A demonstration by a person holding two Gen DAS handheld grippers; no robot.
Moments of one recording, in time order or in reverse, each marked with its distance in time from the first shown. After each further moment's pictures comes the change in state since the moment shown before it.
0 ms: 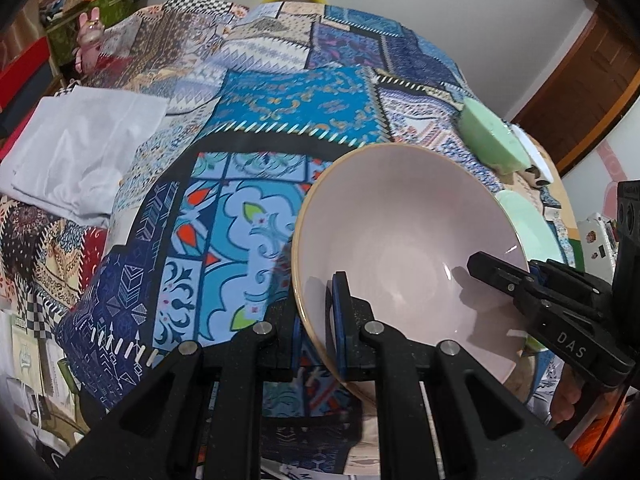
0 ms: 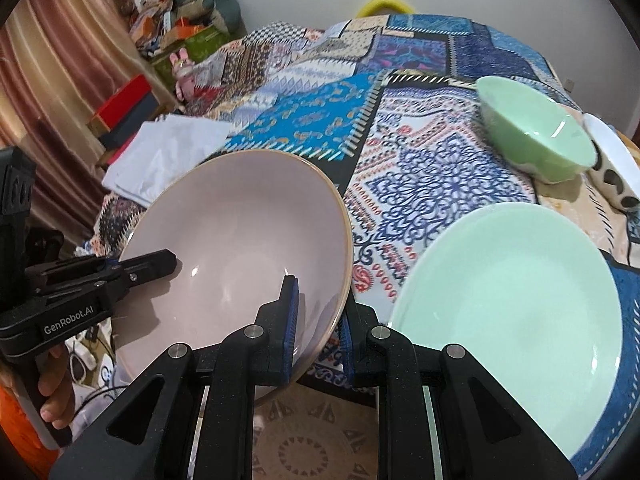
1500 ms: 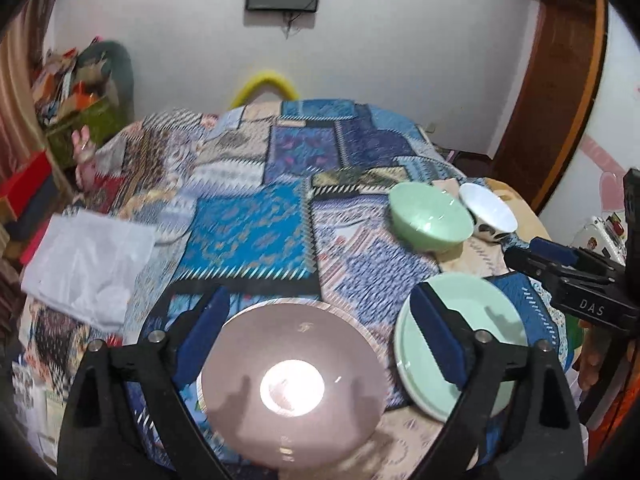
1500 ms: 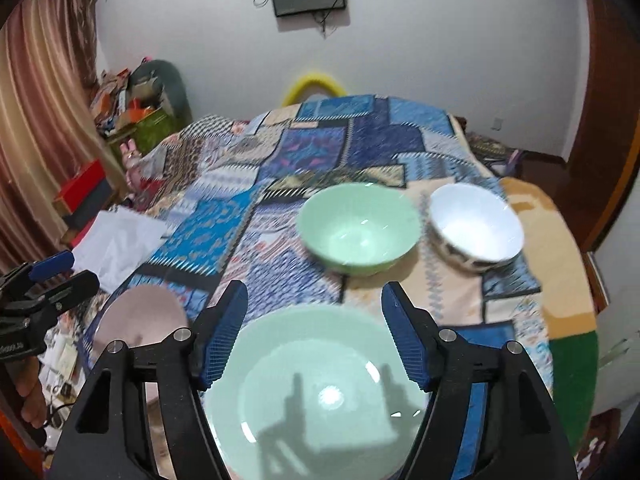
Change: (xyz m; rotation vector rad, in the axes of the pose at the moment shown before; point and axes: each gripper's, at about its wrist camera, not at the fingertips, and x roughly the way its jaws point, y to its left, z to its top) left arm -0.070 -0.121 0.051 0.191 -0.300 0.056; right arm -0.123 -0.115 0.028 0.106 -0.288 -0.176
